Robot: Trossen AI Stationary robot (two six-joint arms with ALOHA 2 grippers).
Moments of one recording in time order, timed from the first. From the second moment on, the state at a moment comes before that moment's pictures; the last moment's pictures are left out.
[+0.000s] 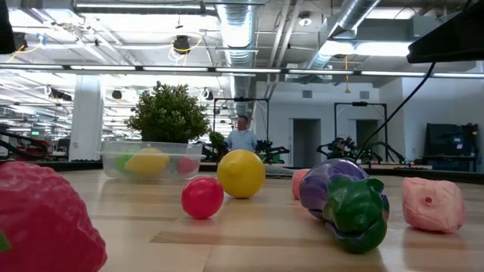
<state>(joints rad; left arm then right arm) -0.96 1.65 0.99 -0.74 -0.27 -0.09 0.98 1.72 0.94 -0.83 1.31 1.38</state>
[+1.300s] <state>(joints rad) -0.81 1.76 0.97 -0.68 -0.13 -0.07 0.99 1.72 0.94 -0.84 1.30 1.38</state>
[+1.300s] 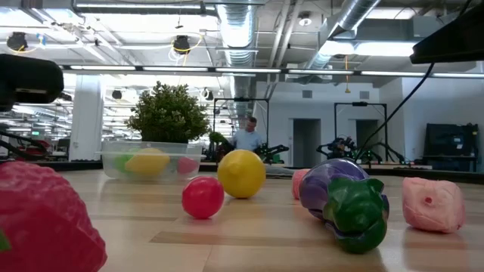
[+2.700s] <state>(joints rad) -0.77 1.76 1.10 -0.85 -0.20 -0.07 0.99 1.72 0.94 -0.84 1.29 1.38</state>
